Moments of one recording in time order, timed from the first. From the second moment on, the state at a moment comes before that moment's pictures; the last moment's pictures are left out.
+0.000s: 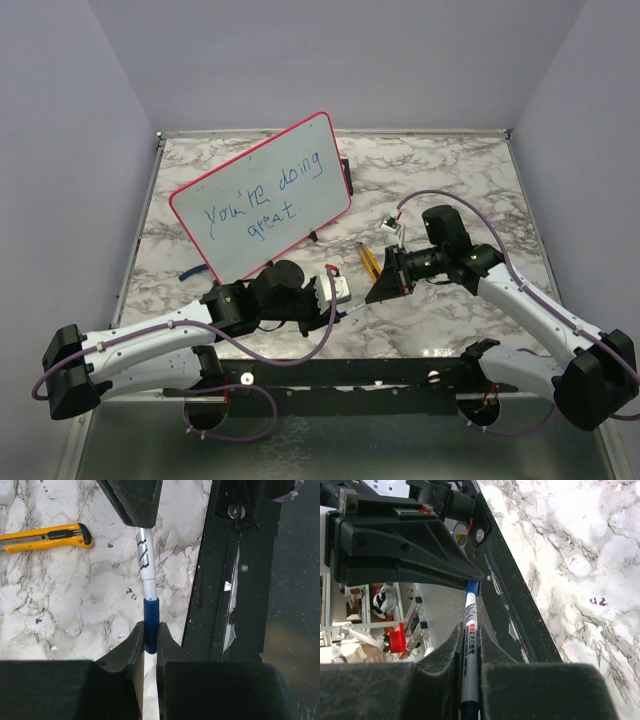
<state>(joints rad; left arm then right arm) -1.11 0.94 0.67 -0.25 0.27 0.06 0.50 1.09 0.78 -0.47 -1.01 0.36</state>
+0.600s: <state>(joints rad) -1.11 0.95 0.67 -0.27 0.27 0.01 0.54 1.12 0.67 -0.24 -1.03 0.49</state>
